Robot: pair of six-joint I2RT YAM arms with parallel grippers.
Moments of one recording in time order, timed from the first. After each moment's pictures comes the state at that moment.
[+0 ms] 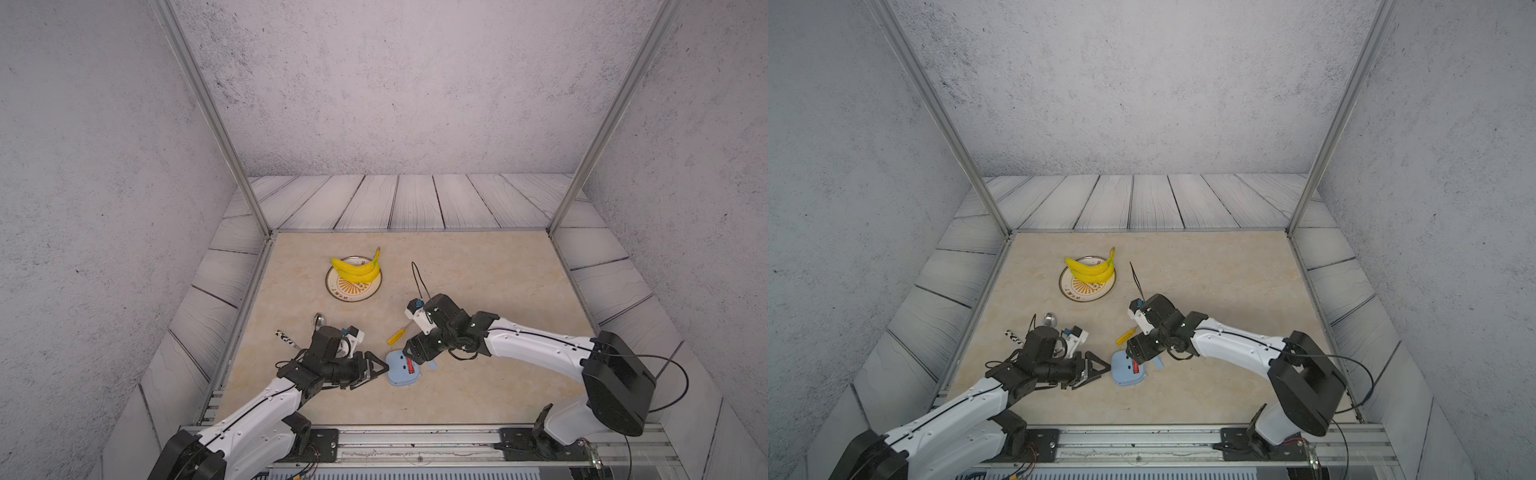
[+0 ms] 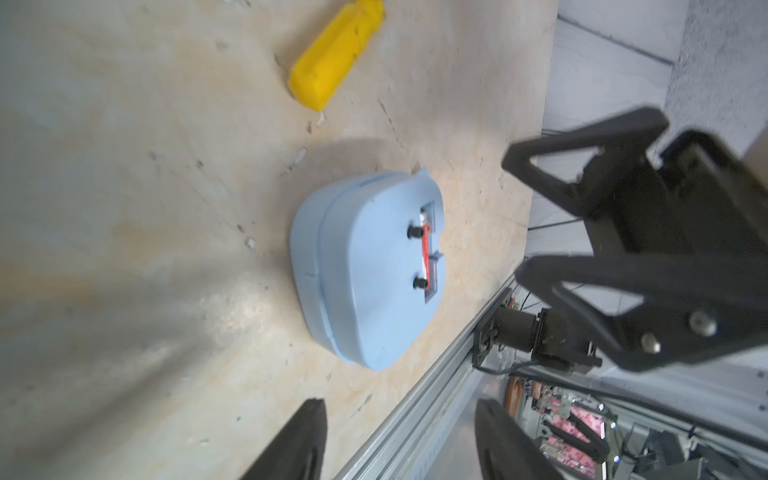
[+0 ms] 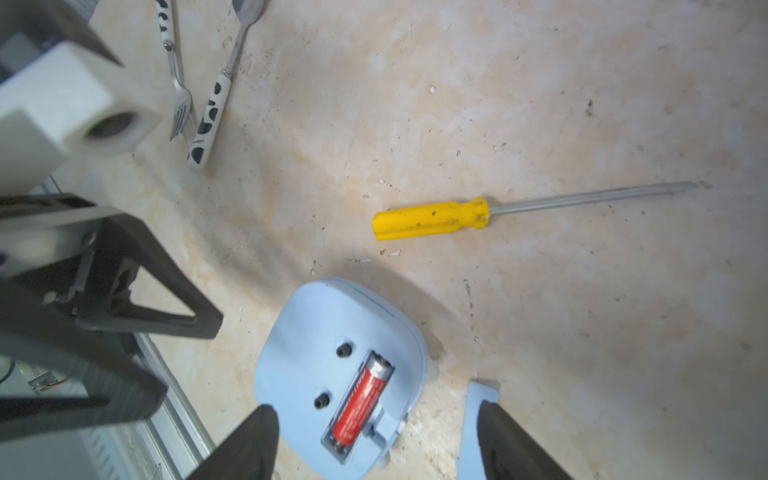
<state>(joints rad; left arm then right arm) -0.54 0.87 0.26 -0.15 0.70 -0.90 0.87 1.56 0.97 -0.39 -0.26 0.28</state>
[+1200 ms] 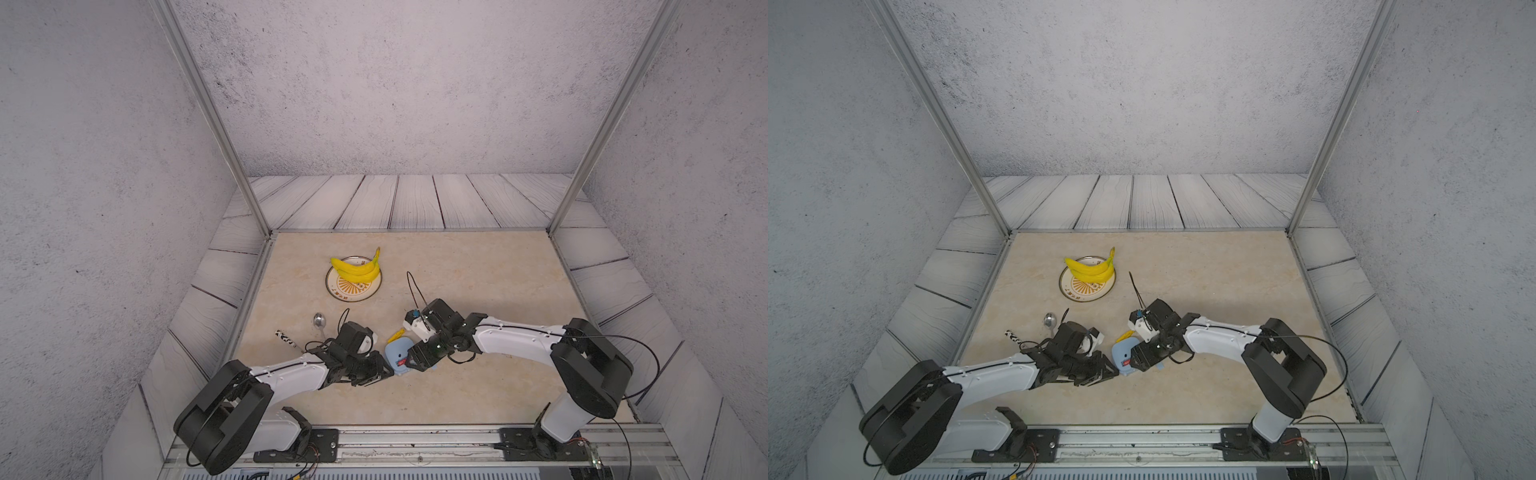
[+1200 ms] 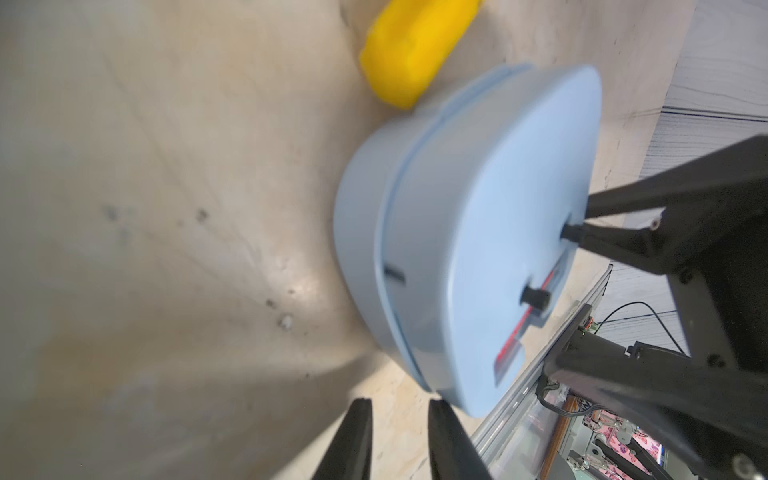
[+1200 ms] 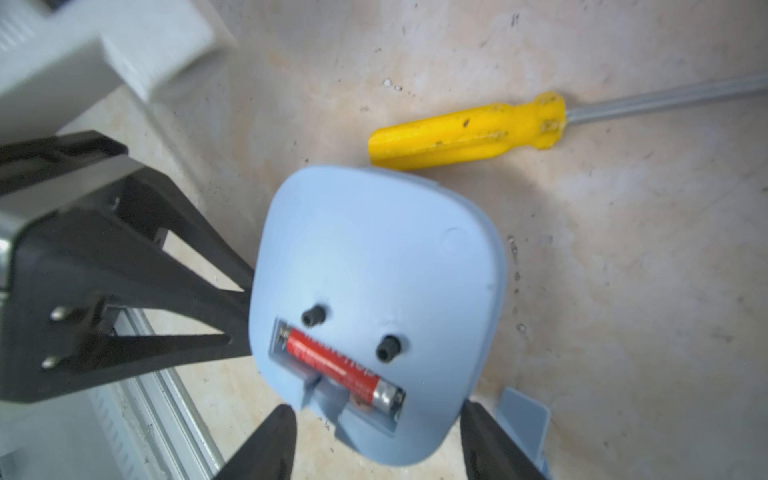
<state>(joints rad) -0.63 1.31 0.39 -0.04 0.55 -0.86 0.85 1.63 0.89 -0.36 -0.41 0.26</state>
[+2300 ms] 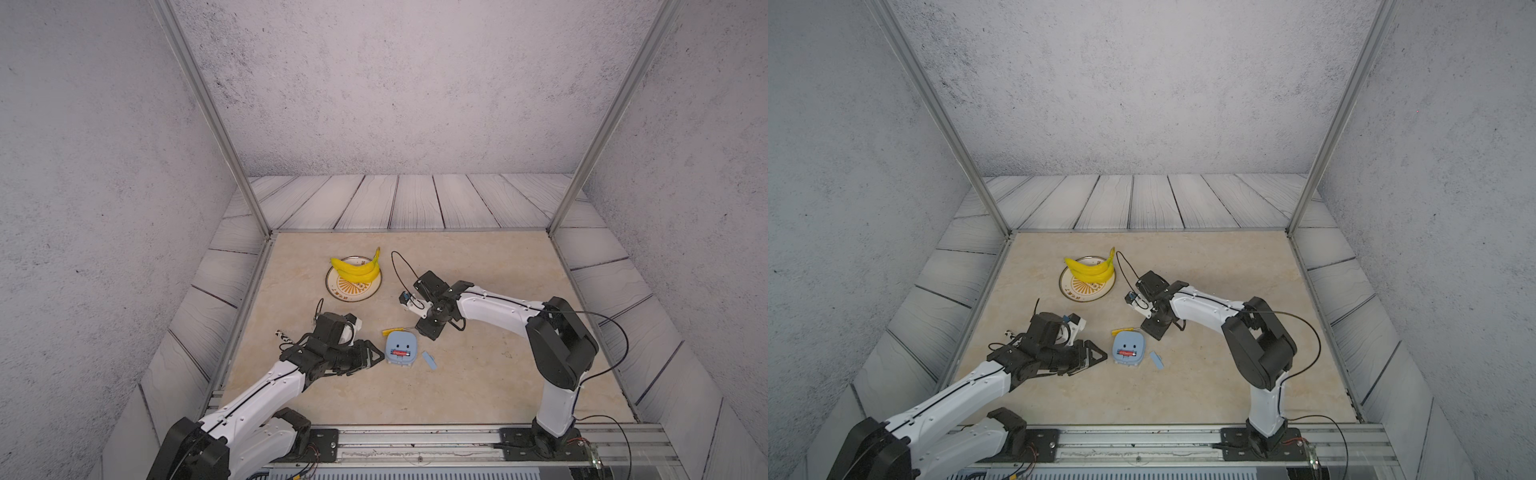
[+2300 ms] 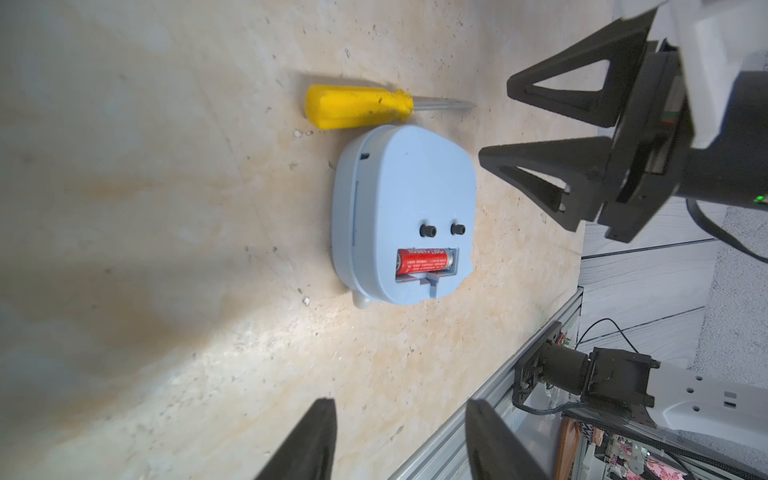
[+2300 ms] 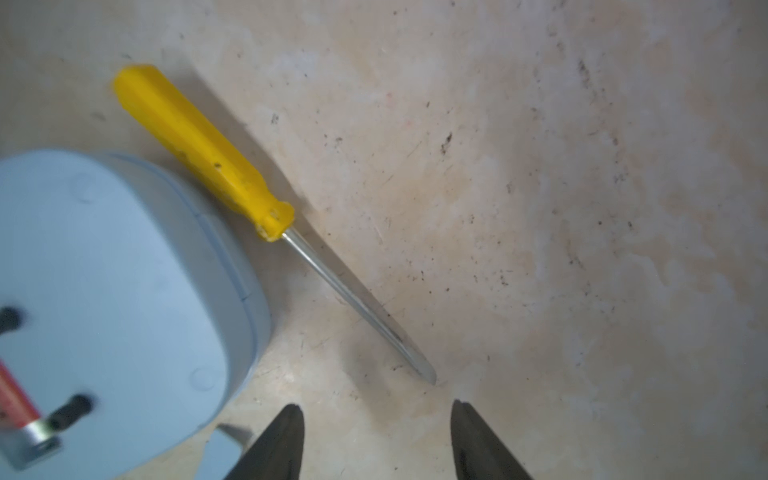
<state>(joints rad) -0.49 1.00 0.44 -0.34 0.54 -0.75 0.73 1.88 1.29 -0.68 -0.02 -0.33</state>
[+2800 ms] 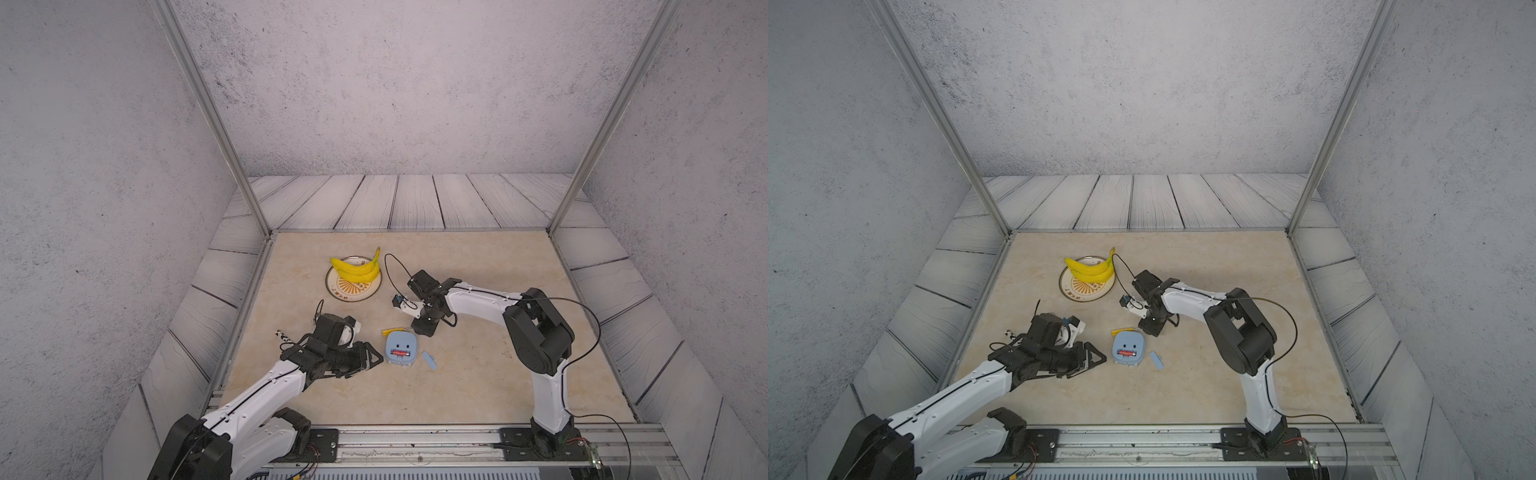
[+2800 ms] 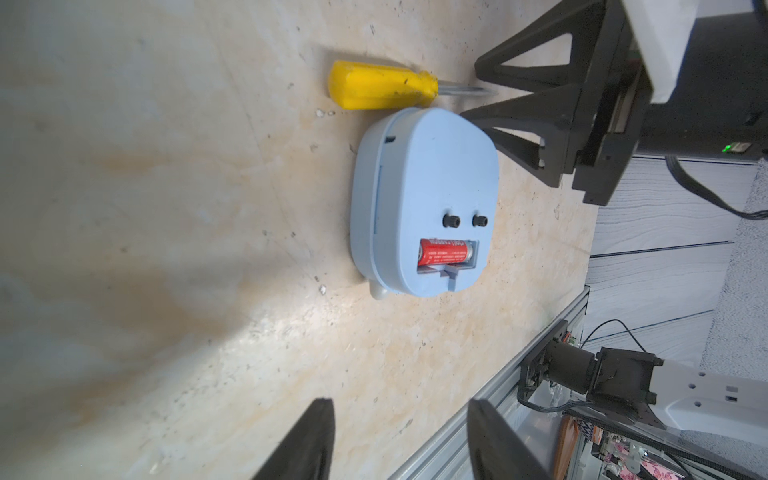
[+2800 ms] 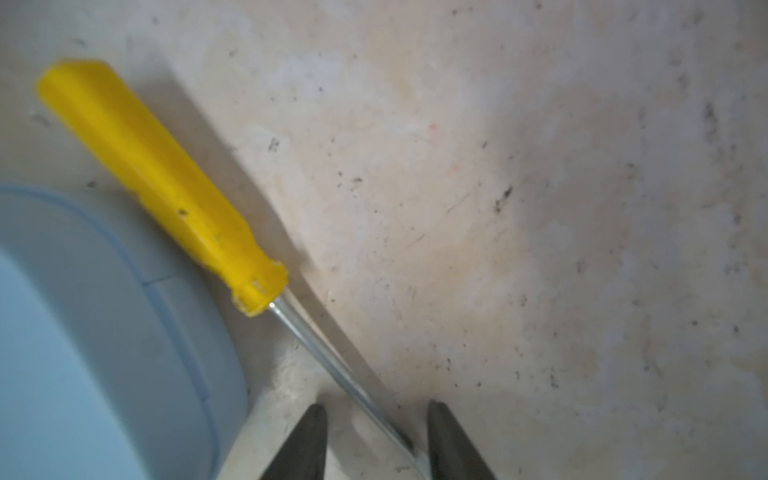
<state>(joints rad) -0.48 1.01 0.44 -0.35 0.55 -0.74 0.72 2.01 1.38 -0.68 -0.10 -0.40</state>
